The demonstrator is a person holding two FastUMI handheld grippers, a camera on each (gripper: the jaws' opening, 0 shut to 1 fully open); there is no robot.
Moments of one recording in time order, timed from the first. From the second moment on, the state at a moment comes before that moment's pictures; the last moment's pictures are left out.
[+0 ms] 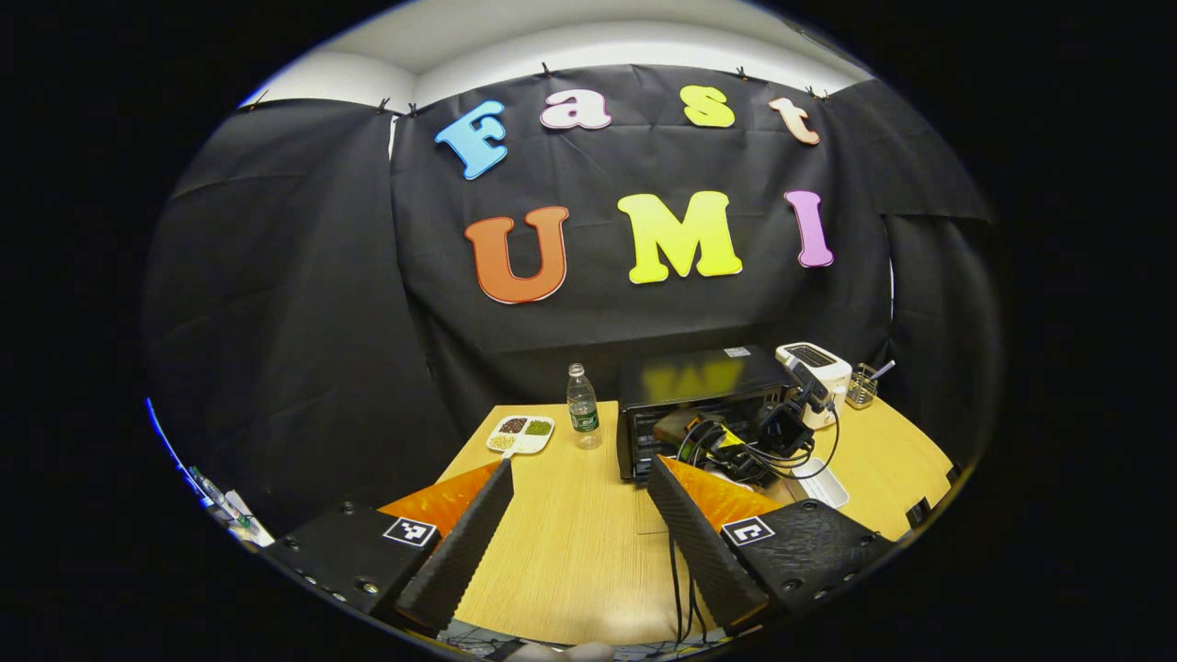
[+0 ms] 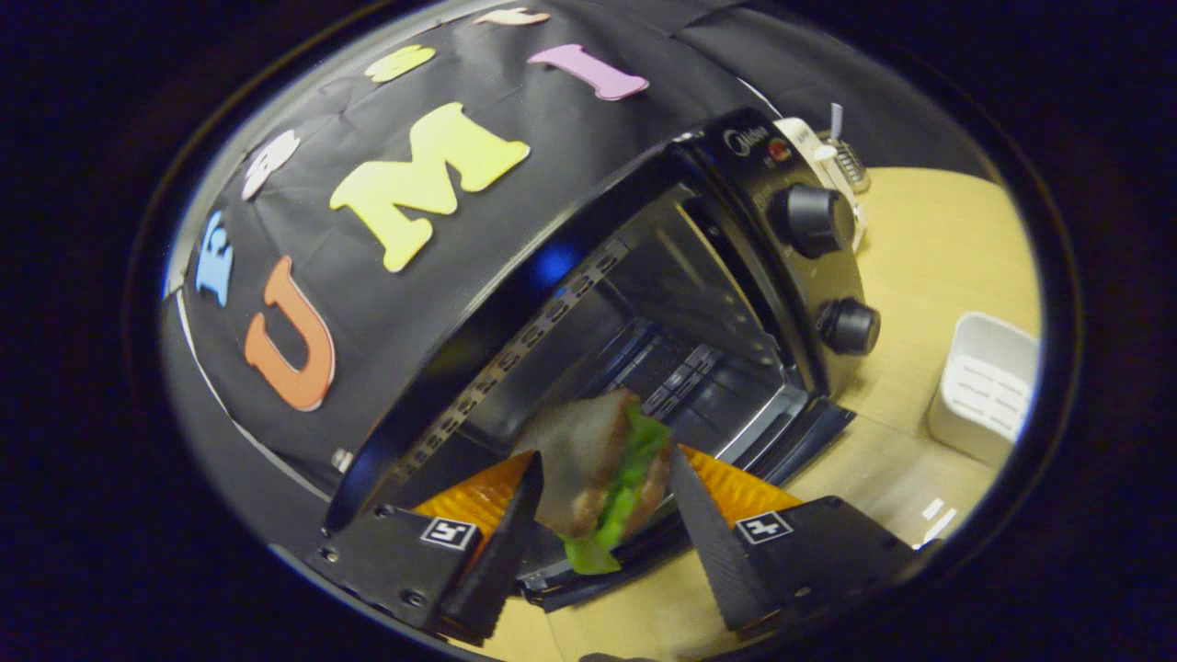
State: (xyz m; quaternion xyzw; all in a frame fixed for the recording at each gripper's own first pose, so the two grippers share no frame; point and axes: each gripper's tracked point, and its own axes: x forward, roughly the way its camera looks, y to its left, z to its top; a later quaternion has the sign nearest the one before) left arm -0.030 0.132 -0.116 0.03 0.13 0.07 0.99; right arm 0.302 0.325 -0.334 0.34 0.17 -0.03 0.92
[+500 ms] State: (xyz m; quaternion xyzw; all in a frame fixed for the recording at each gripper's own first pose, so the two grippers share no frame) left arm -0.014 0.118 -0.103 0.01 0.09 0.07 0.99; right arm 0.206 0.244 -0.256 0.14 0.16 0.03 0.98
